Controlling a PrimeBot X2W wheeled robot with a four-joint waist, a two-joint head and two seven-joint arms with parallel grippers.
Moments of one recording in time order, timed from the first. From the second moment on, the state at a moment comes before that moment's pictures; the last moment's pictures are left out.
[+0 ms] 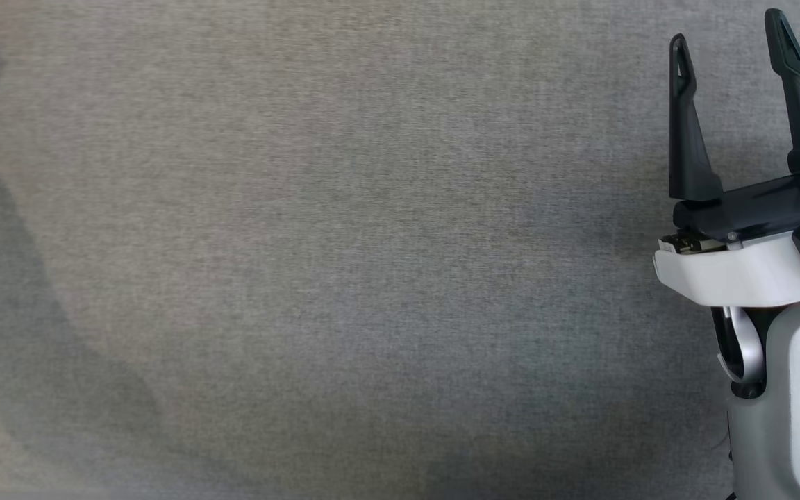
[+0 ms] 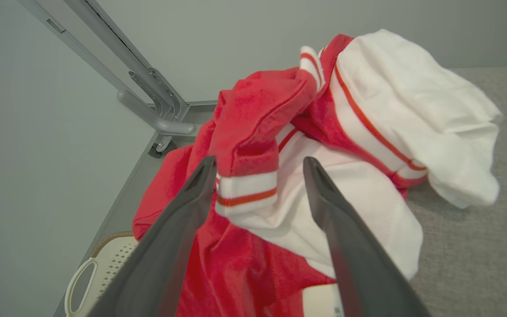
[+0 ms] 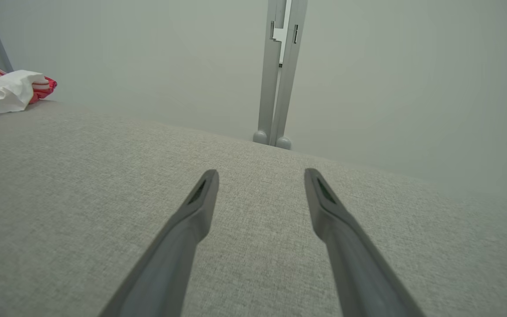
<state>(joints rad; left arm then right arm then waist) -1.13 0.48 -0.06 0.85 -0.28 -0.04 0.07 -0.36 -0.05 0.02 -0.33 -0.14 0.13 -0.05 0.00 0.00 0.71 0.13</state>
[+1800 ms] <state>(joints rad) -1.19 0.13 -0.46 0.42 -0.50 -0.09 0.13 -0.13 -0.05 -0.13 0.00 0.12 0.13 -0.24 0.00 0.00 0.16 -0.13</state>
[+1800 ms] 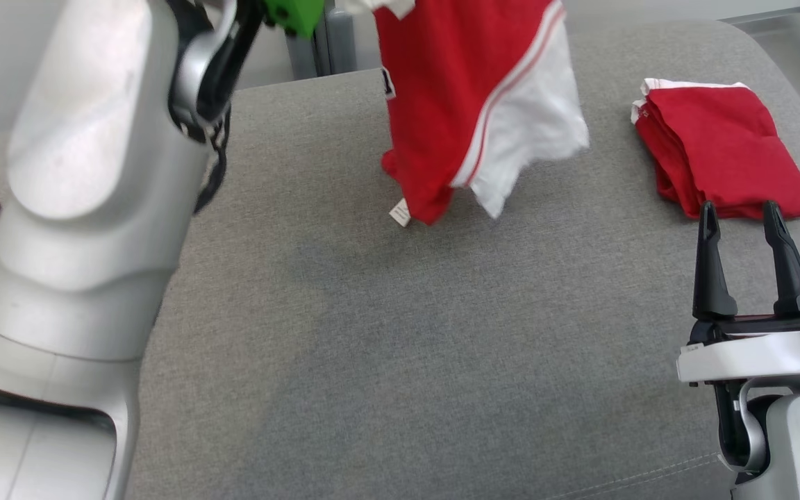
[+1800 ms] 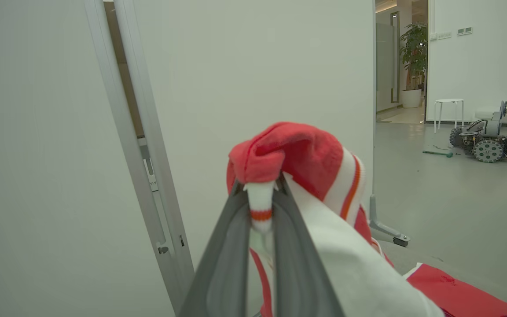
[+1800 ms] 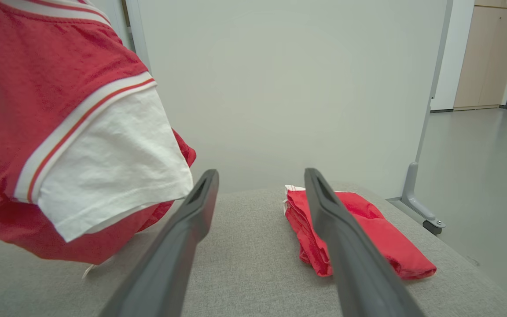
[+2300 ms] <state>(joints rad) -0.68 0.20 -0.48 0.67 -0.47 0.02 -0.14 -0.13 -0.05 -0.10 0.03 0.14 0.13 -0.26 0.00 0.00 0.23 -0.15</state>
